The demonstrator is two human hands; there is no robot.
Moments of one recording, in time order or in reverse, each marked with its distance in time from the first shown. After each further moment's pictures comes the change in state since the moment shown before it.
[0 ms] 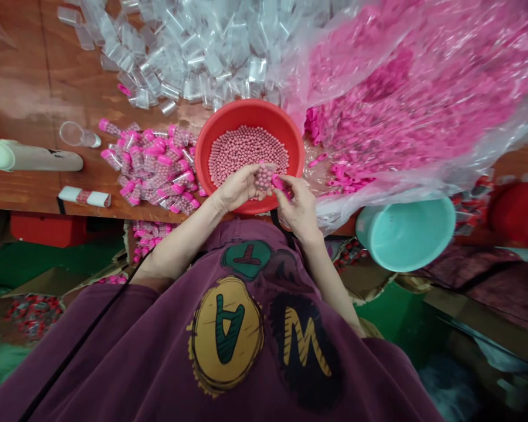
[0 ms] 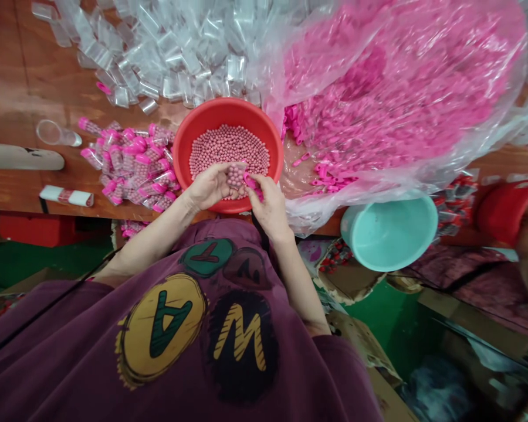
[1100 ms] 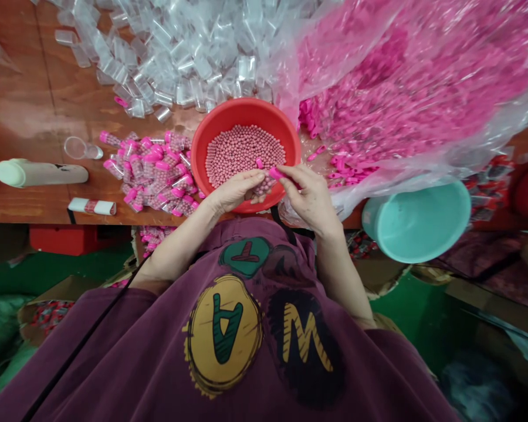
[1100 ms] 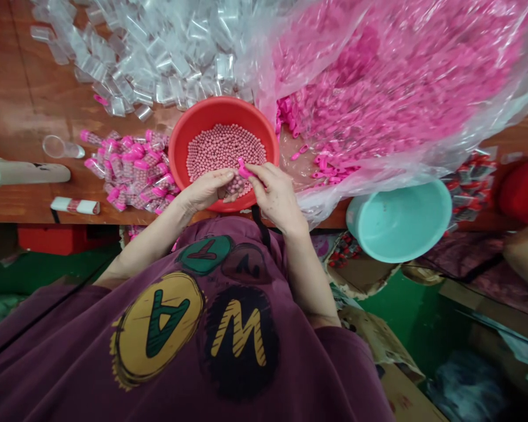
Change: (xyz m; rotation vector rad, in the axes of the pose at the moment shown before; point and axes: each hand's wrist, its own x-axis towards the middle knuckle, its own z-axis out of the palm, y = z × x) left_hand -0.007 -0.003 0.000 0.173 -0.066 -0.047; right_hand 0.022 -0.028 -0.037 -0.026 -0.143 -0.078
